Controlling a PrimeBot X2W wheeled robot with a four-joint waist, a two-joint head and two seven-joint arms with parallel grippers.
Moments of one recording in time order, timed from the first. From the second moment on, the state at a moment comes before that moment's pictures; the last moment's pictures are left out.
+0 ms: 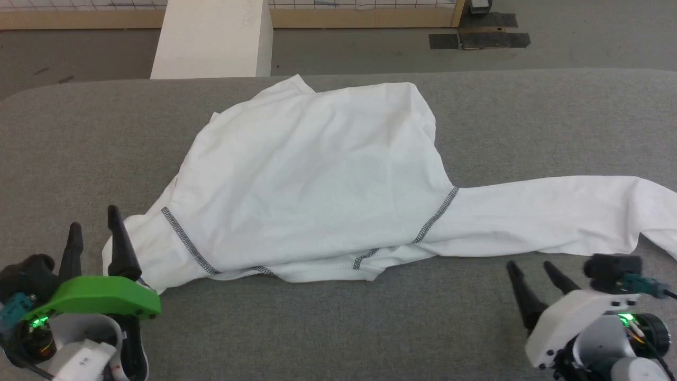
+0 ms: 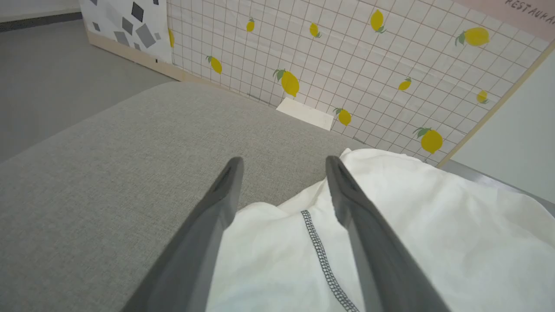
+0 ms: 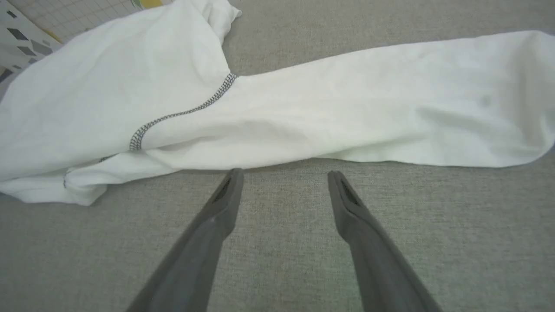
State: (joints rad) left arm -0.08 0.23 0.05 0.01 -0.56 0.19 -0.08; right arm 0.01 -0.05 -0.09 0.00 0.28 0.13 0.33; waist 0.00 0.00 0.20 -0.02
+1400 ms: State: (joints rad) left arm -0.10 0.15 -0.04 0.14 -0.41 0.11 -0.26; right arm 0.02 -0.42 0.15 -0.19 0.50 0.13 1.14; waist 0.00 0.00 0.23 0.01
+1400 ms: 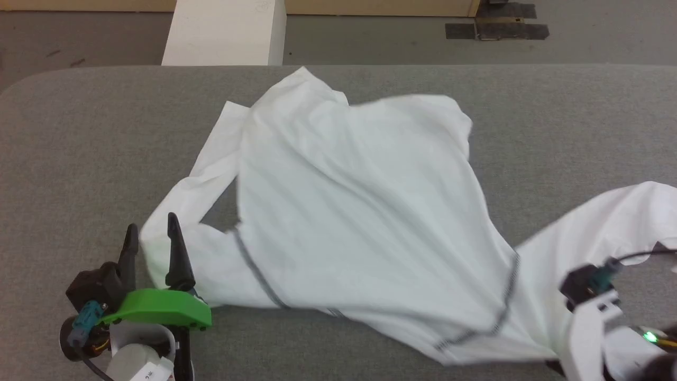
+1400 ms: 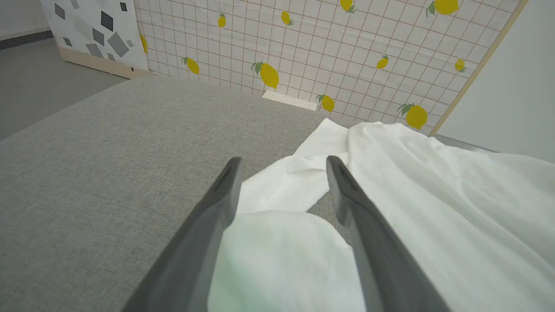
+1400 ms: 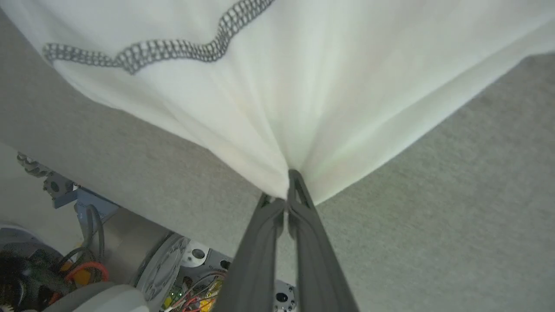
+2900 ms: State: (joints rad) left arm -0.16 0.10 -0.10 0.18 -0.41 0.09 -0.26; right arm -0.40 -0.13 -0.09 0.22 0.05 0.13 0.92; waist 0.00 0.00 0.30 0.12
